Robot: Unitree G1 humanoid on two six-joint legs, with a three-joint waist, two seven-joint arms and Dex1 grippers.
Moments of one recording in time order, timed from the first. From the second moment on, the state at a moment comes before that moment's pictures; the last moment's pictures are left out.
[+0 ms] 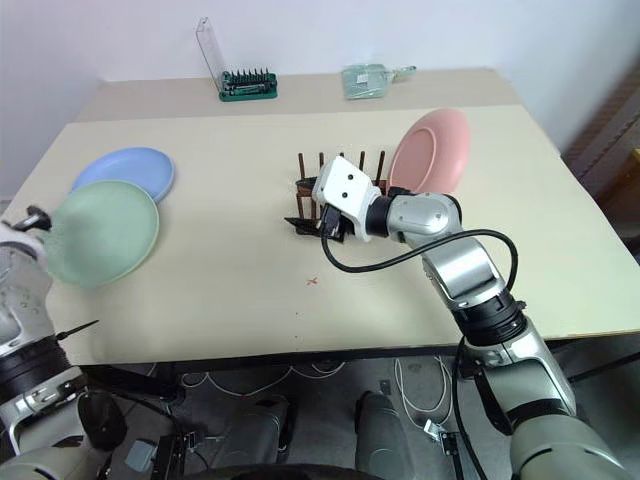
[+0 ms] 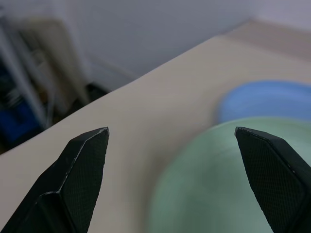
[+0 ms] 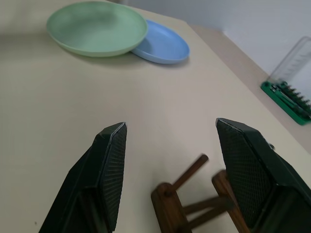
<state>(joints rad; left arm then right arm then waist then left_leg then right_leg) -0.45 0.42 0.74 -0.06 -0.23 0.78 0.26 -0.70 -0.52 0.29 -0.15 0.22 0.36 0.80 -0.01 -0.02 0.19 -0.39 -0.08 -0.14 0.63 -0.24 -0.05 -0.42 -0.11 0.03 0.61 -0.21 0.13</state>
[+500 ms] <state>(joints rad) -0.44 0.24 0.97 -0.07 -0.45 0.95 0.33 -0.67 -0.50 0.28 -0.13 0.17 0.34 0.82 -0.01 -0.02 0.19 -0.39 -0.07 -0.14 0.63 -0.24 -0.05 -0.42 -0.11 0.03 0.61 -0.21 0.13</state>
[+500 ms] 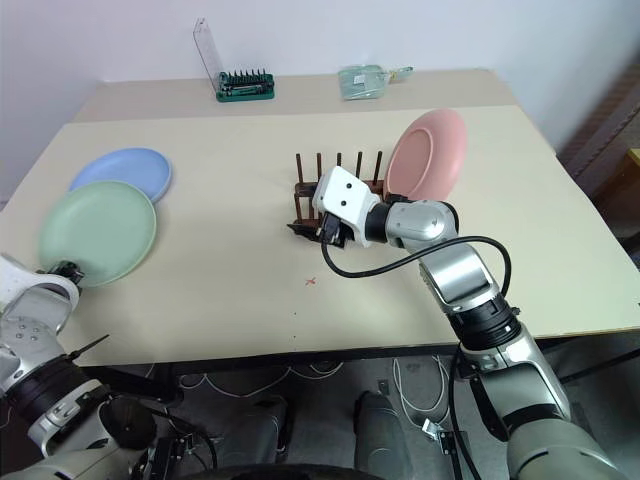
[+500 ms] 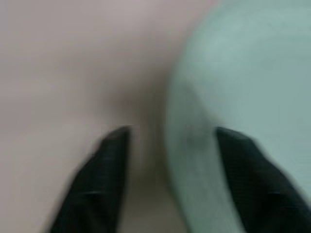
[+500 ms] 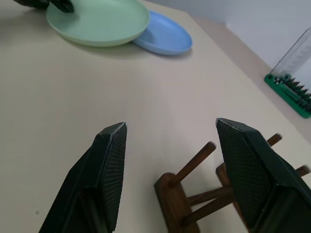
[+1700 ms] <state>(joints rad) -0.77 0.21 0.26 -0.22 -0.47 0.84 0.17 -0.85 -0.48 0.35 0.15 -0.32 -0.18 0.60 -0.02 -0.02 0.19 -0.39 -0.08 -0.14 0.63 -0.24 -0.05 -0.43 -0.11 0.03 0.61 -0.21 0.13</state>
